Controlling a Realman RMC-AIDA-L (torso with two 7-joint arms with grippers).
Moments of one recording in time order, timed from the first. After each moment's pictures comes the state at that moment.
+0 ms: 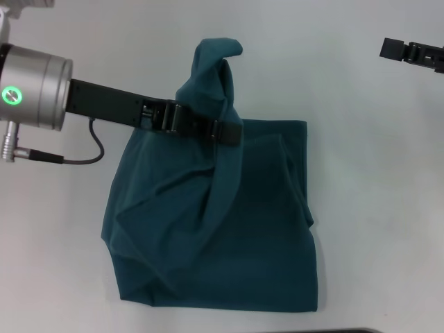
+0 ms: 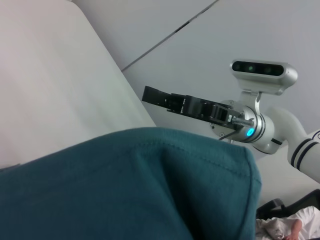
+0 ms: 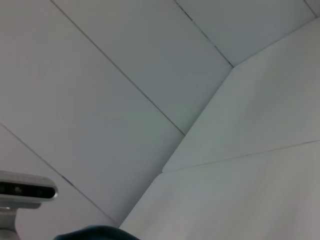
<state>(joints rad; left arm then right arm) -0.66 -2.16 -2.32 -0.99 -1.07 1.90 -2.40 0.51 1.95 -0.29 -0.57 -2.10 -1.75 1.85</state>
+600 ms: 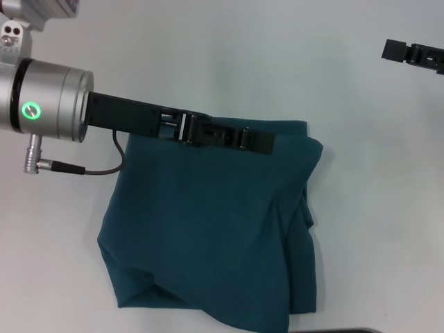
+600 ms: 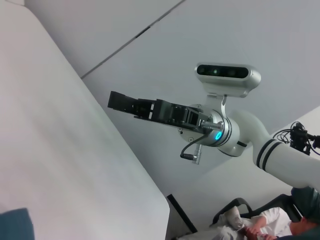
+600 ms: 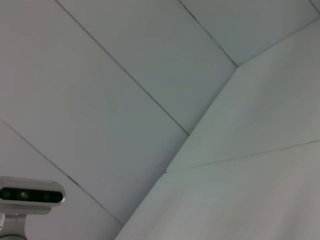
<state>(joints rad) -0.67 -2.16 -2.31 -0.84 -1.14 1.88 -2.26 0.50 1.94 -0.29 -0.57 -2.10 -1.77 1.85</state>
